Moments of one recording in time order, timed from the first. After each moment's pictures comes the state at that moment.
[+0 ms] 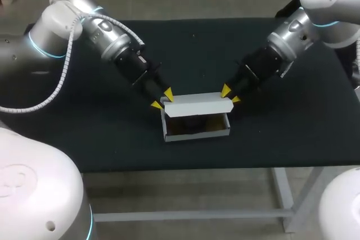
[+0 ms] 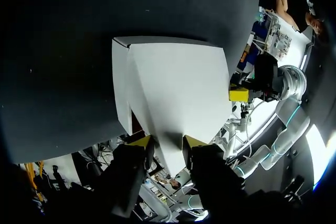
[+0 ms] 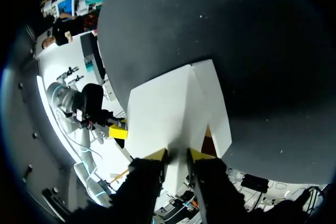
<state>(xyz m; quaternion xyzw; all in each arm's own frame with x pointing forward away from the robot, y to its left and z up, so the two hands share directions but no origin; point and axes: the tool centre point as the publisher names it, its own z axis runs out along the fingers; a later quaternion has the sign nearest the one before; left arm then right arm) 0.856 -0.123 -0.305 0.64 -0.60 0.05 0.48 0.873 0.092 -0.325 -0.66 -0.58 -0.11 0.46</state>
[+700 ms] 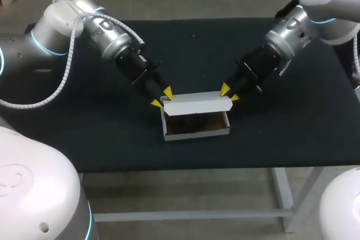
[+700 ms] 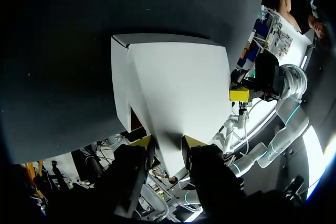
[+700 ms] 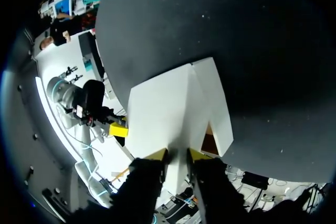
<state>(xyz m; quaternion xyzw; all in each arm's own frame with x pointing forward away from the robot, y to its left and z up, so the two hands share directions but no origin) 0.862 -0.121 -0.305 0.63 -0.59 0.04 0.50 0.878 0.094 -0.322 -0.65 -0.58 -0.10 0.47</state>
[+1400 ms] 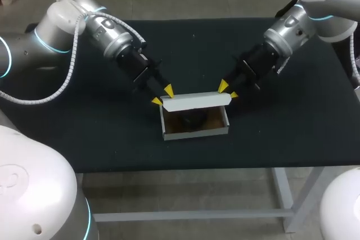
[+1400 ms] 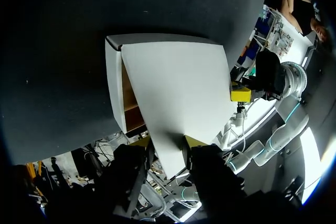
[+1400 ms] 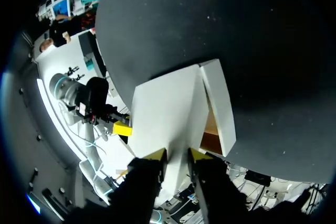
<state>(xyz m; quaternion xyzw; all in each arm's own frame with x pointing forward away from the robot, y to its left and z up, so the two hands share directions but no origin) 0.871 -0.122 -0.305 0.63 -0.58 0.03 0.52 0.887 0.097 -0.319 -0.65 -0.57 -0.09 0.49</state>
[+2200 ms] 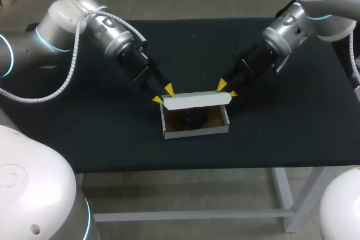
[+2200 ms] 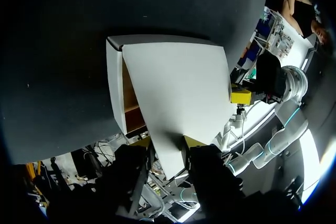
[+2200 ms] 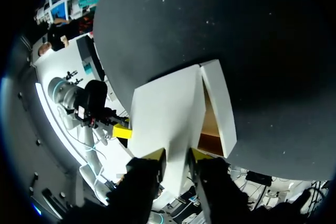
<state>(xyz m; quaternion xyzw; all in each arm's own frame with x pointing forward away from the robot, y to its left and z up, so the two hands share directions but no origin) 0.877 -0.124 -0.306 0.63 -0.58 0.03 0.52 0.892 0.100 -0.320 -0.66 -0.57 -0.09 0.48</state>
